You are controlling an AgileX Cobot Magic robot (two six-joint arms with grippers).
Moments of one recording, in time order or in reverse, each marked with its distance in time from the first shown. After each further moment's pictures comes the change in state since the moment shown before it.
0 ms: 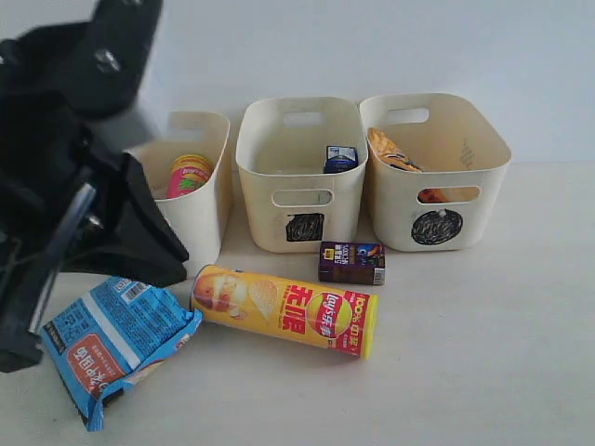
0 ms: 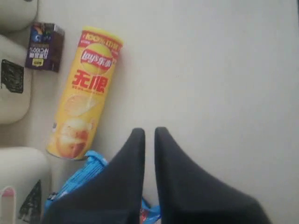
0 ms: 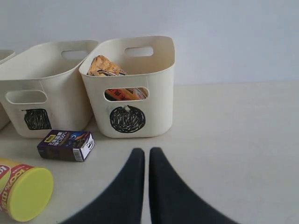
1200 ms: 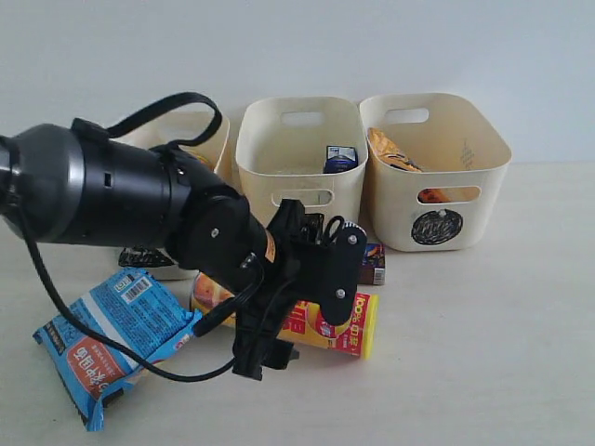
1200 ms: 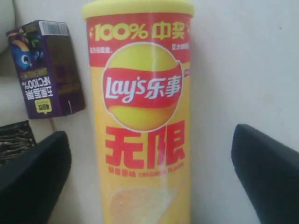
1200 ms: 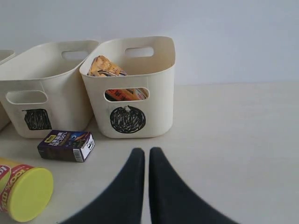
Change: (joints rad) left arm -0.087 0.644 0.001 0.368 -0.675 0.059; right arm 0.000 0.000 0.000 -0.002 -0.004 0.002
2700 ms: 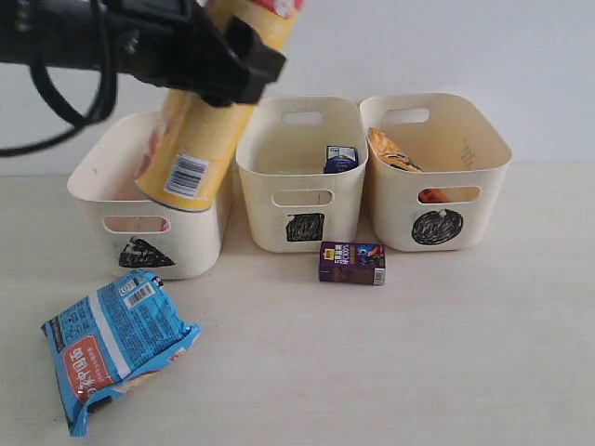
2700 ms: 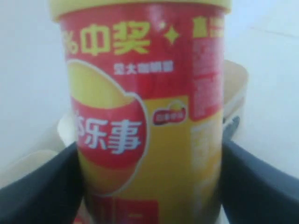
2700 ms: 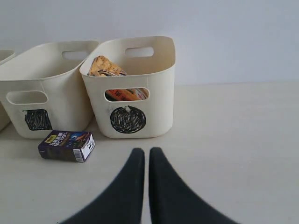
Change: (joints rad) left arm 0.137 -0.515 0.002 0.036 -0.166 -0.986; right arm 0.000 0.000 0.000 0.000 0.000 0.002
